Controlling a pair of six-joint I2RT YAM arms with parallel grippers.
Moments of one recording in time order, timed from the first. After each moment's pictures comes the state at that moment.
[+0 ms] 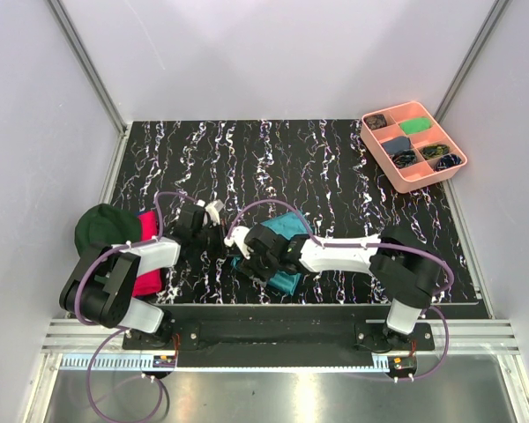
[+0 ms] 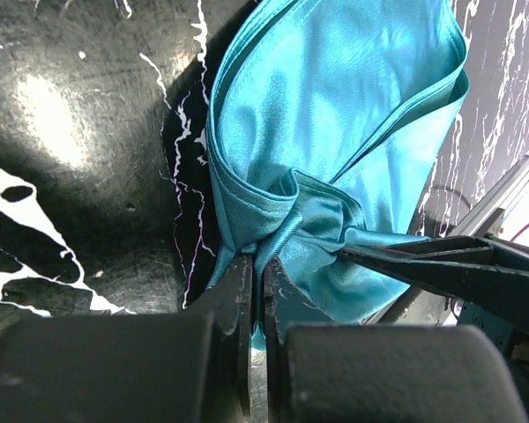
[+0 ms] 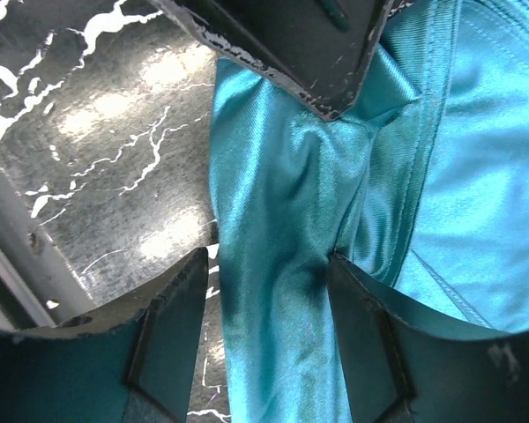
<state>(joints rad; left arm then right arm) -0.36 1.43 0.48 0.12 0.55 -0.60 1.09 1.76 1.02 -0.18 -0.01 0.00</state>
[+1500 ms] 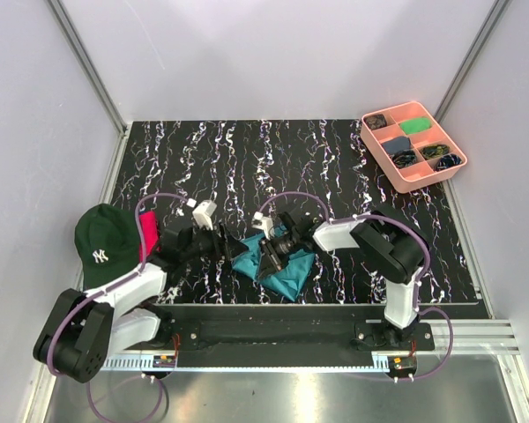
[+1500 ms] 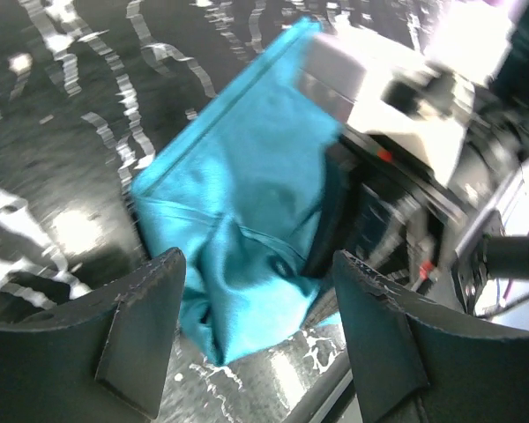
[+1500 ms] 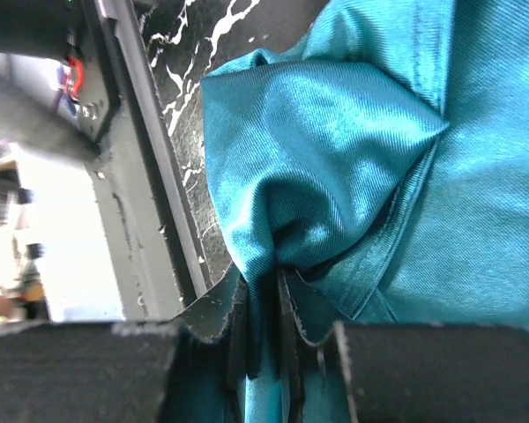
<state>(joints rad) -0.38 1.09 0.30 0.28 0.49 -0.56 0.79 1.90 0.91 0.10 -0.82 0.26</state>
